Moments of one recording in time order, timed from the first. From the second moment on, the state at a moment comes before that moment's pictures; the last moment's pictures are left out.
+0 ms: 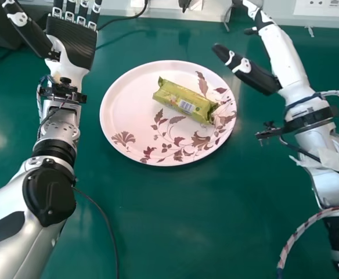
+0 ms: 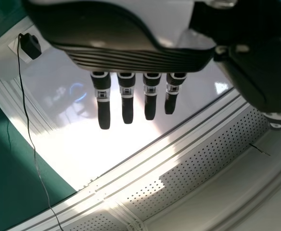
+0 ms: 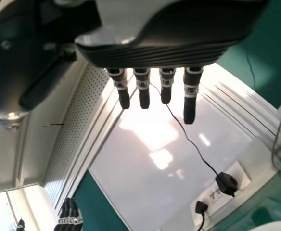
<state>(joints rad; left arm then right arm) -1.15 0.21 0.76 1.27 -0.69 -0.18 -0.97 -0.46 -0.48 -0.01 0.07 -0.36 -0.32 -0.01</state>
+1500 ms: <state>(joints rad) -1.15 0.21 0.76 1.27 -0.69 -0.19 -0.94 -0.45 -0.34 -0.18 0.29 0.27 -0.49 0.30</state>
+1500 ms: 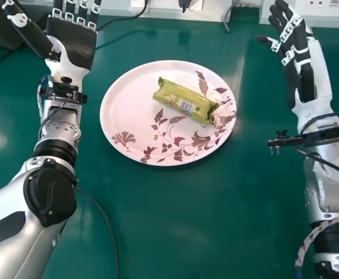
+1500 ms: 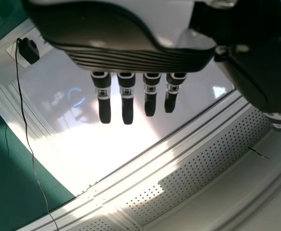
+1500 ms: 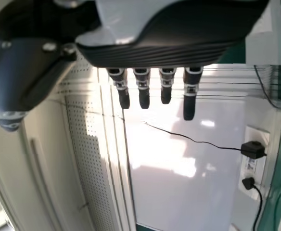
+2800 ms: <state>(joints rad) -1.15 0.21 0.73 1.27 -0.65 -0.24 -0.89 -0.44 -0.24 -0.30 0.24 0.40 -0.43 0.29</state>
